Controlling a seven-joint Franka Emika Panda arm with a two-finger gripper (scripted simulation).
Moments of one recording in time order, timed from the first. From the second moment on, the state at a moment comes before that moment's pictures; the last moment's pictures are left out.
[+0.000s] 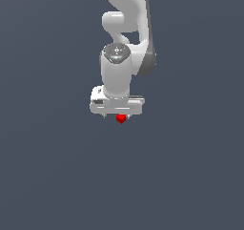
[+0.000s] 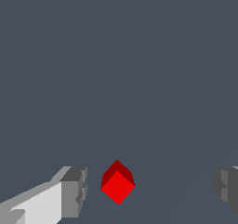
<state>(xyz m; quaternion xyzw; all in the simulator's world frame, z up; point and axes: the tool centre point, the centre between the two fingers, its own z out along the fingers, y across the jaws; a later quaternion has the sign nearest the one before) -0.001 -0.024 0.167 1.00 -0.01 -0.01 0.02</state>
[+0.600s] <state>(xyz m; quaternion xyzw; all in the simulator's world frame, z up) -0.011 -0.025 0.153 1.00 -0.05 0.00 0.02</state>
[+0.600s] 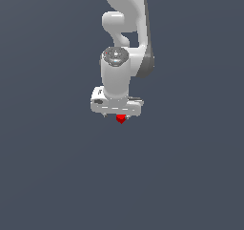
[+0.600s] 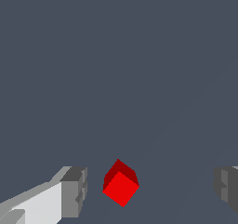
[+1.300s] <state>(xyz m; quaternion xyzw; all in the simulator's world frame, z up) -0.057 -0.024 0.084 0.98 -0.22 0.00 0.01</state>
